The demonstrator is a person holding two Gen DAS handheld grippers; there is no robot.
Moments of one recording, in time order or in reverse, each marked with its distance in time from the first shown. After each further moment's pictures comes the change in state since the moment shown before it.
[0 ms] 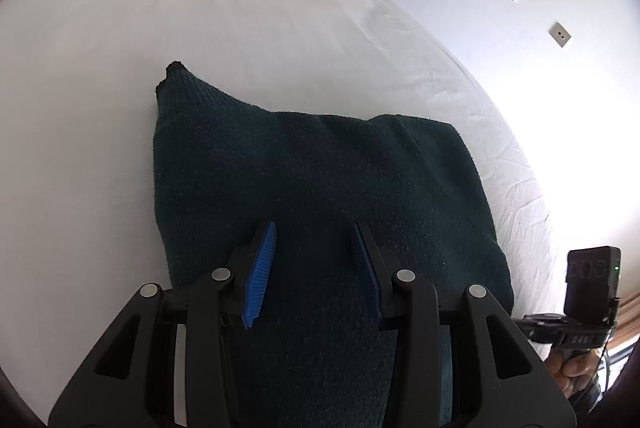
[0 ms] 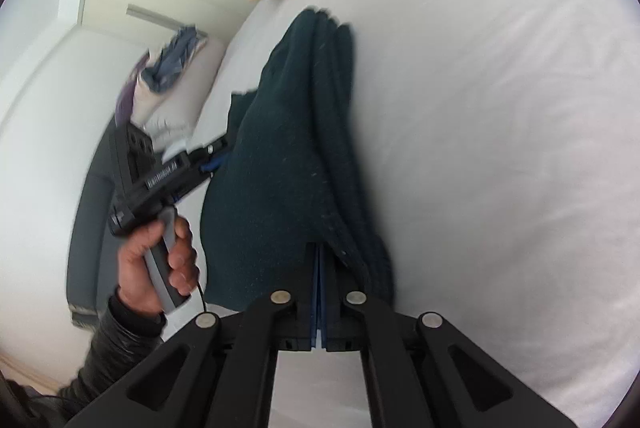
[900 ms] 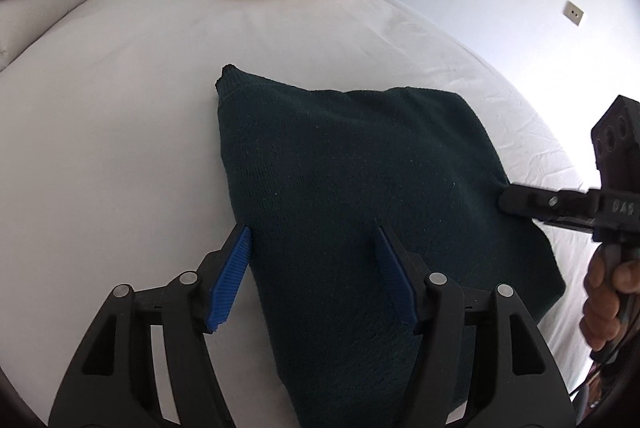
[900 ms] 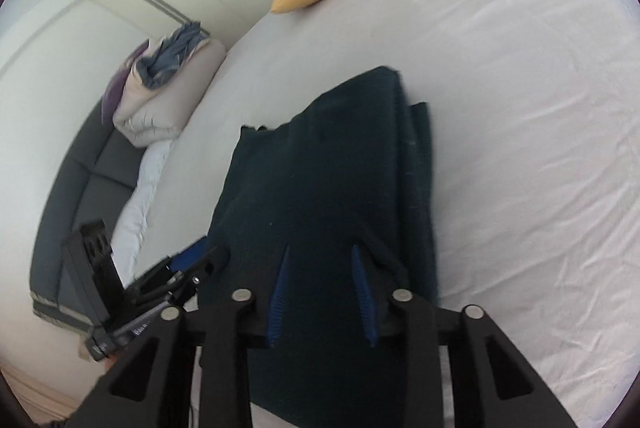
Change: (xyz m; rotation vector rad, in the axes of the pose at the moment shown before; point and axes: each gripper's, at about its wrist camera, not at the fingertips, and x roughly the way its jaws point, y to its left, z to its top) left arm -0.054 -0.028 -0.078 0.077 -0.105 0.207; right arm 0.050 0.057 0.082 -0.105 -0.064 -0.074
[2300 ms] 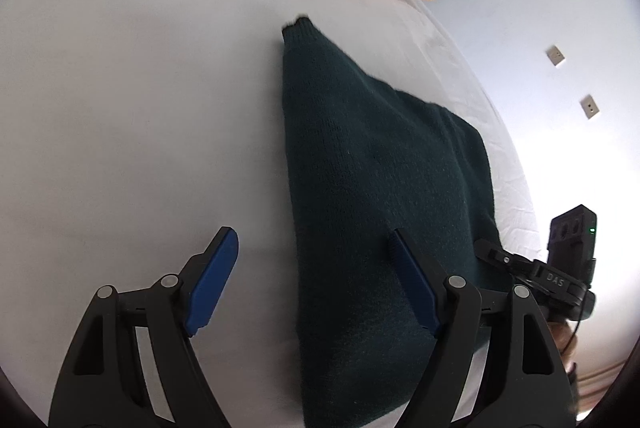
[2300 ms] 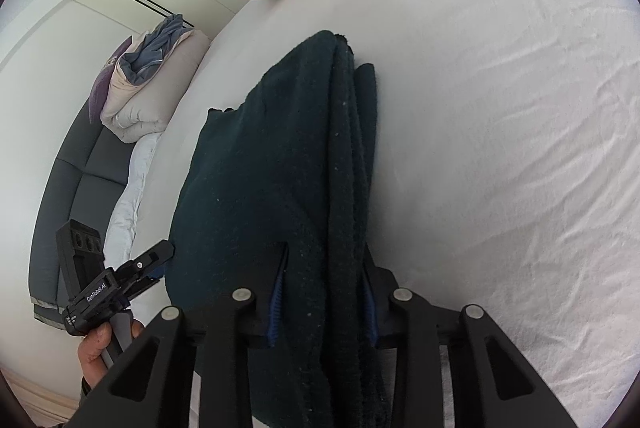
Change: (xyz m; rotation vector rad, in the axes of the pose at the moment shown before) left arm 0.002 0.062 -0.020 -0.379 0.113 -0.164; right arm 0.020 -0.031 -0.013 0.040 0.106 -0.014
